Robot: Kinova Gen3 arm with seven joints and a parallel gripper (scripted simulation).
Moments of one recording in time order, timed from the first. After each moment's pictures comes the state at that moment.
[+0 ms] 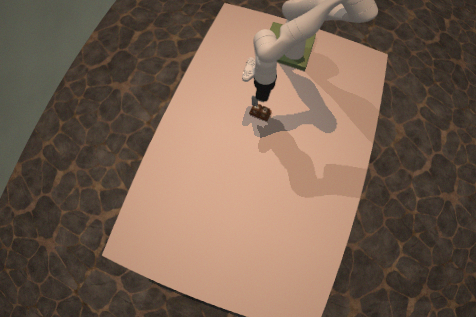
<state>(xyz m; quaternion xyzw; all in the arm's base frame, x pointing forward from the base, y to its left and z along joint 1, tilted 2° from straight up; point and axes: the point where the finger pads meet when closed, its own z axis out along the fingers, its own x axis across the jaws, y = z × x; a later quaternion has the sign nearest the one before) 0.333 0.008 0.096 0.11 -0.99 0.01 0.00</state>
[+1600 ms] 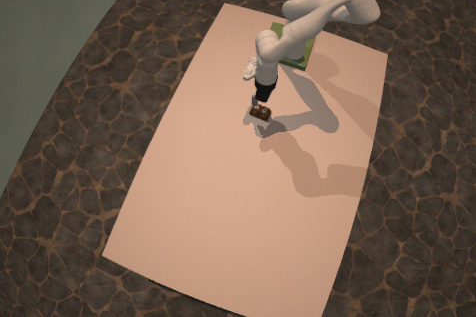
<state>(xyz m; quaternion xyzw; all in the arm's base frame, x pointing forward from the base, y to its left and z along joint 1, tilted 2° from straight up) 0.334 0.010 0.096 0.06 -1.00 0.02 -0.01</state>
